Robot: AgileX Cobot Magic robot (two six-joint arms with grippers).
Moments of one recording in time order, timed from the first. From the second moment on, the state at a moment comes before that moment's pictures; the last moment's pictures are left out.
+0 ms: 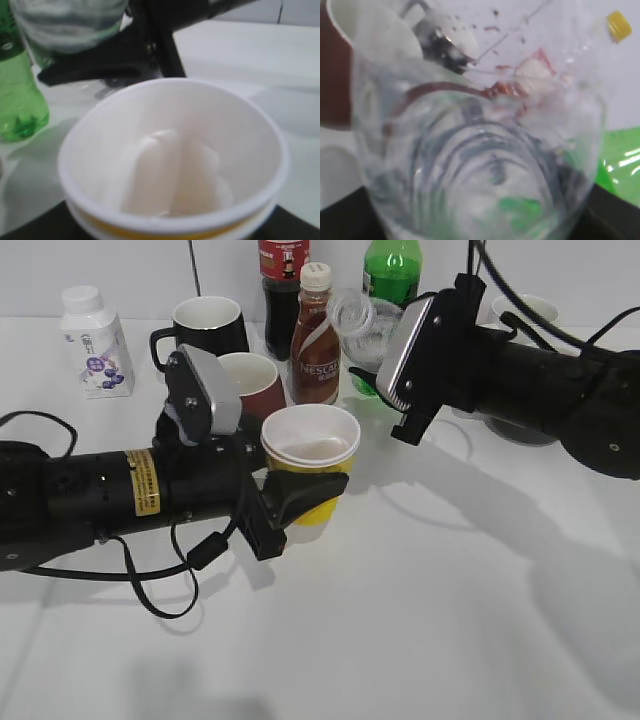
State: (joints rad) left arm -0.55 1.82 -0.67 0.74 -0.92 -0.25; right arm 0.39 1.85 -0.87 -0.52 -0.81 -0.52
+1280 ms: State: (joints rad) left arm -0.55 1.85 -0.68 0.75 -0.98 -0.25; right arm 0.39 1.85 -0.87 -0.55 -0.81 -0.99
